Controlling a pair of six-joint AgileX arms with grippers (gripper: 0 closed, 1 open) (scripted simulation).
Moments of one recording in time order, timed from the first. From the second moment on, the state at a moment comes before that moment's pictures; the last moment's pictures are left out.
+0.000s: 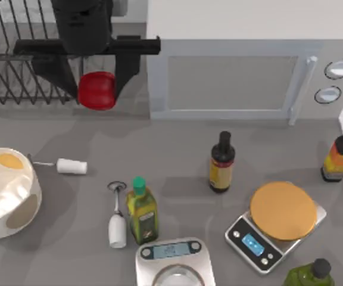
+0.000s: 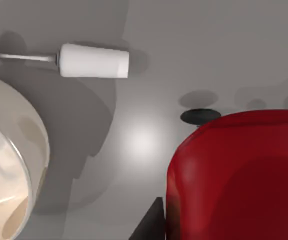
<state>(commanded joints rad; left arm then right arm) -0.46 2.10 2.13 -1.60 0.00 -0.43 0.00 0.00 0.00 0.00 0.00 0.00</state>
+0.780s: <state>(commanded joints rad) -0.57 2.19 2.09 -1.47 0.00 -0.54 0.00 0.00 0.00 0.00 0.00 0.00</state>
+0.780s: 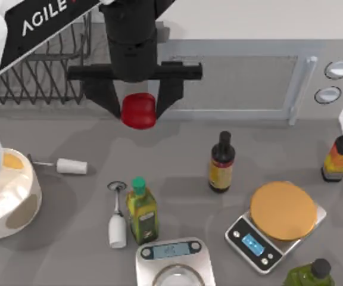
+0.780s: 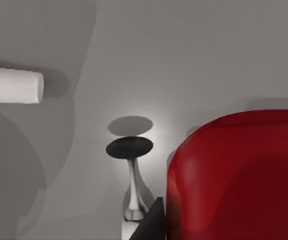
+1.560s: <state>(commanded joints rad) -0.57 2.20 1.74 -1.11 0.00 -0.54 0.00 0.00 0.00 0.00 0.00 0.00</state>
